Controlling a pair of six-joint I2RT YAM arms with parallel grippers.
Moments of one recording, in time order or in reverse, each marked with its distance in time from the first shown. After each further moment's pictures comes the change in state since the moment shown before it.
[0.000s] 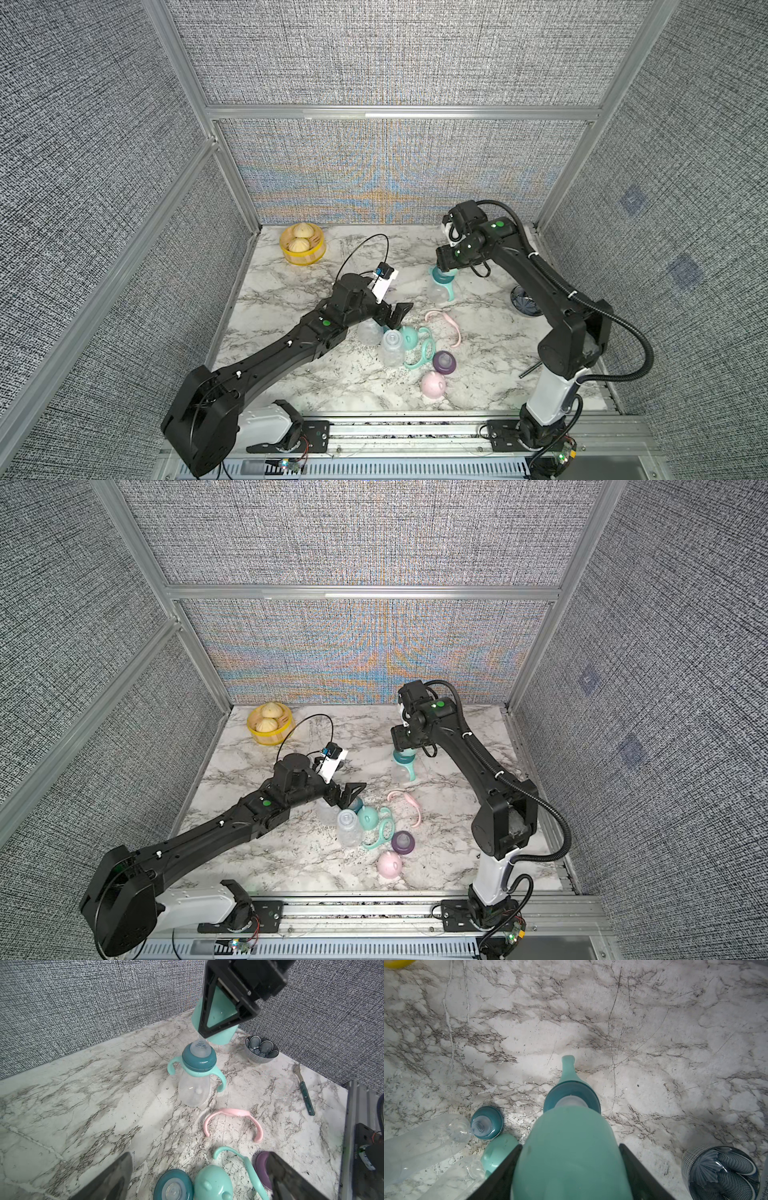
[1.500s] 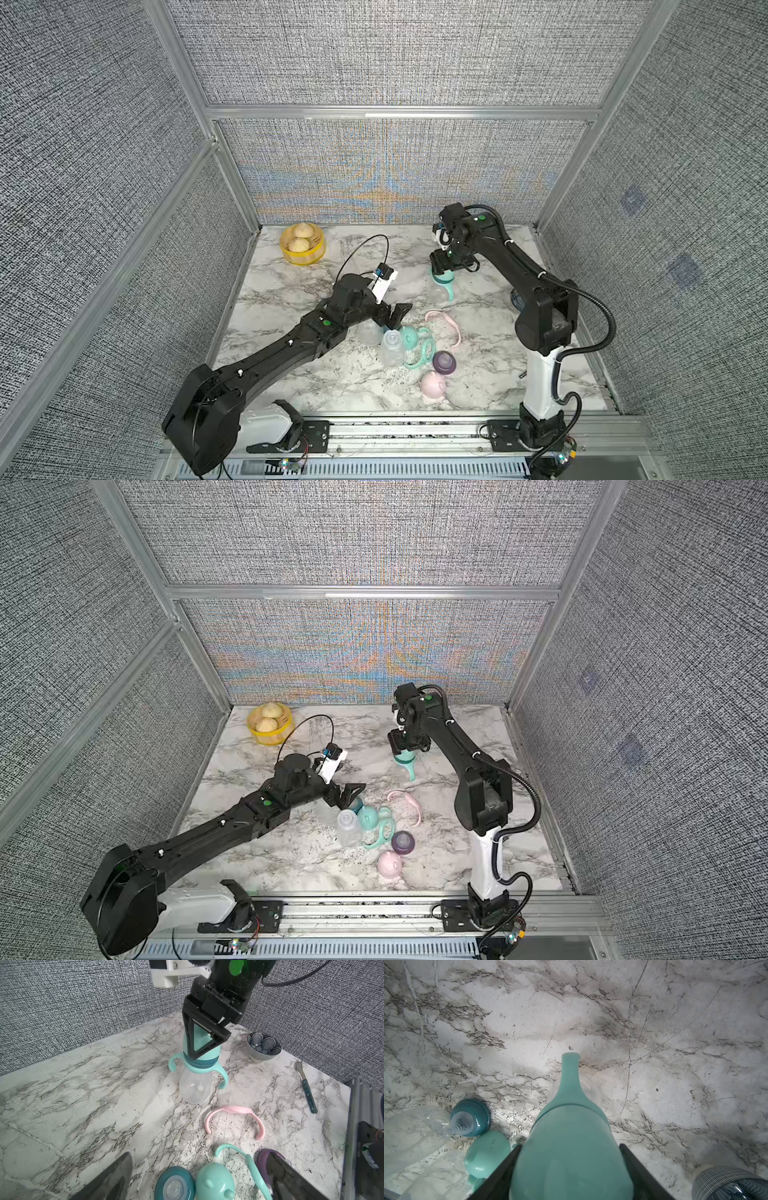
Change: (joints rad) left arm 0.003 0.008 -0.007 0.001 0.003 0.003; right arm -0.022 0.208 0.132 -0.094 -0.056 -0.082
